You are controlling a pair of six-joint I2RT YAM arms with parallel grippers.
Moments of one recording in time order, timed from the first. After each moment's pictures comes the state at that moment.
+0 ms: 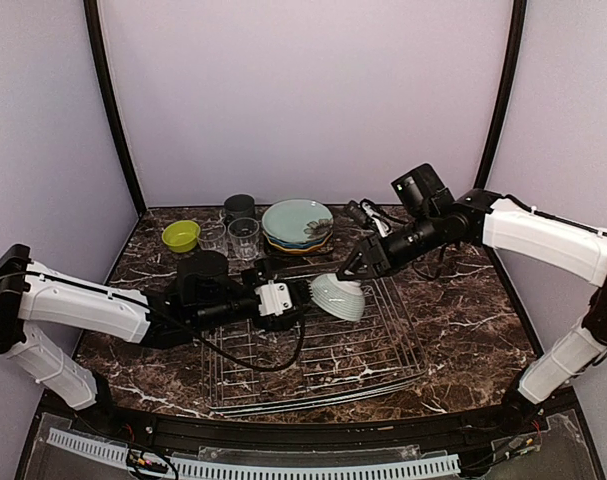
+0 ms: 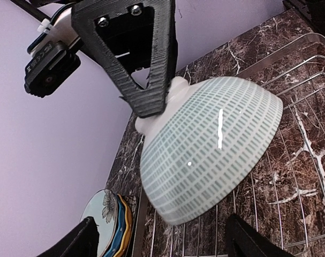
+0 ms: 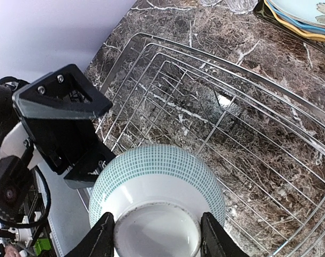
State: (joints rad) left arm -1.03 1.44 0.71 0.52 -0.02 0.78; right arm 0.71 1.49 1.28 -0.64 -0.61 0.27
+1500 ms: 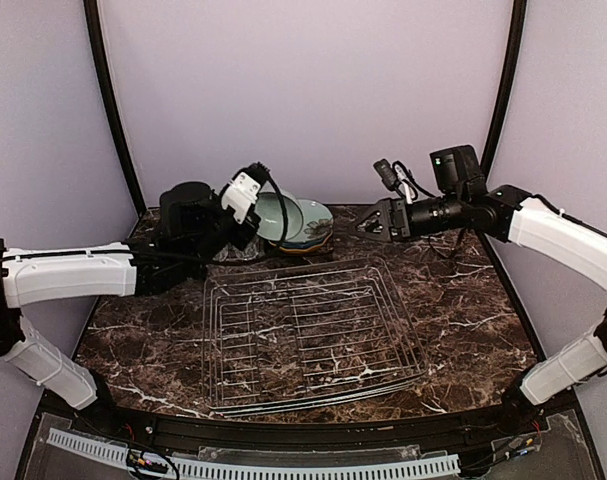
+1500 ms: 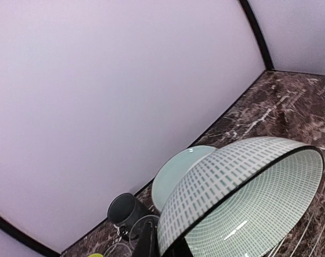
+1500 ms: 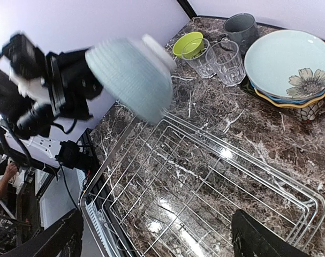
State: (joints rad) left arm -0.90 1.44 0.96 0.36 -0.48 0.51; right arm 0.59 1.39 1.24 -0.42 -0.67 0.34
